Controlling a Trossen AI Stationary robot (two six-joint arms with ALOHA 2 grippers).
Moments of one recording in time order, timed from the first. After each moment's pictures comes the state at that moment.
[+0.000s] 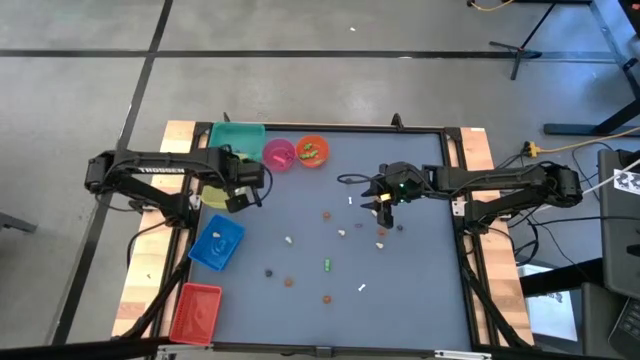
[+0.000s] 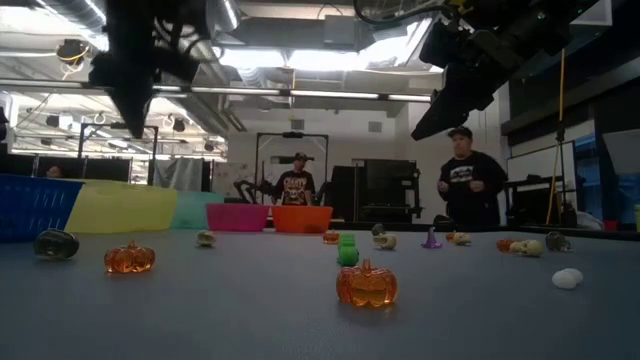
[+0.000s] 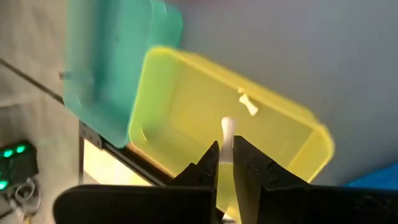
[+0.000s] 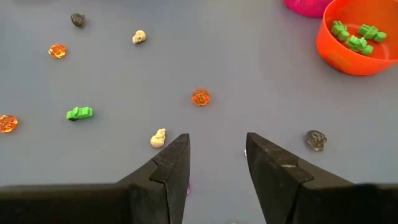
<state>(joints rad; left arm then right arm) 0.17 1.27 1.02 -1.33 -0.46 -0.20 -0.11 1.22 0.76 -0.26 -0.09 0.02</state>
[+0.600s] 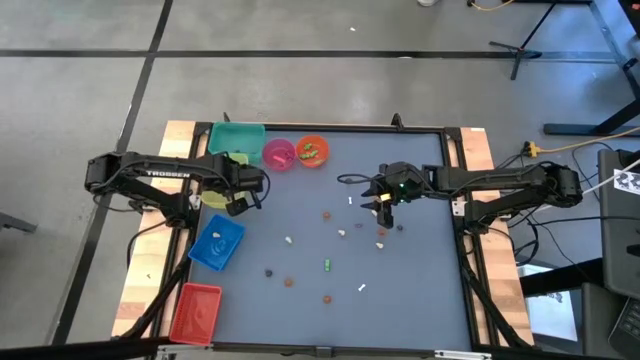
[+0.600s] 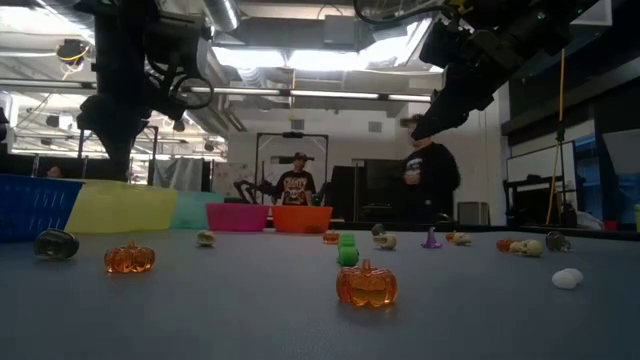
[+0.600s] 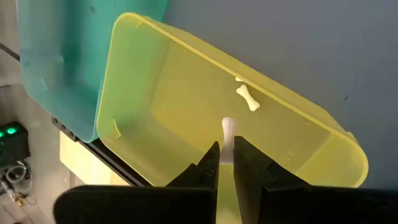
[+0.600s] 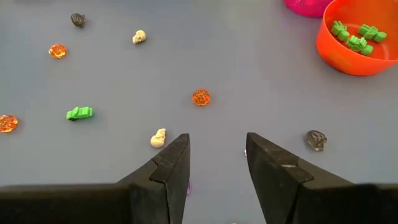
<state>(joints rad) 0.20 1.27 0.83 -1.19 -0.46 -0.24 -0.11 1.22 0.76 -0.26 -0.09 0.02</state>
